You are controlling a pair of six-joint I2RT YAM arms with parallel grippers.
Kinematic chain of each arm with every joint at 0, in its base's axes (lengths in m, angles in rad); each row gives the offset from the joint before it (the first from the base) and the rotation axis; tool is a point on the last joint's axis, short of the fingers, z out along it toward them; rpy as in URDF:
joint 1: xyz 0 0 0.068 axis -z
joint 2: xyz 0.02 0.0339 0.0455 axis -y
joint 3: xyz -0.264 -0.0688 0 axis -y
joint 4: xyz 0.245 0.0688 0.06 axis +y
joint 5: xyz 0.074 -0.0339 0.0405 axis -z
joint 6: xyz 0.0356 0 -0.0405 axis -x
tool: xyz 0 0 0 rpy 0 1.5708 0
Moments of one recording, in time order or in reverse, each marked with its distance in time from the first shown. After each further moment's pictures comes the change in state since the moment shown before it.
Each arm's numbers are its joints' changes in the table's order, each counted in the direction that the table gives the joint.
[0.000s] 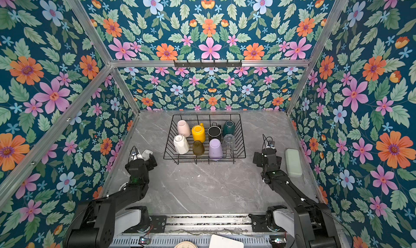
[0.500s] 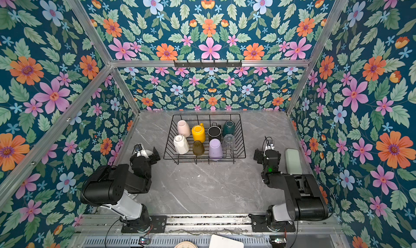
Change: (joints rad) left arm -0.022 -0.415 0.059 -0.525 0.106 -0.048; right arm 0.082 -0.318 -0.076 -0.589 -0.104 0.103
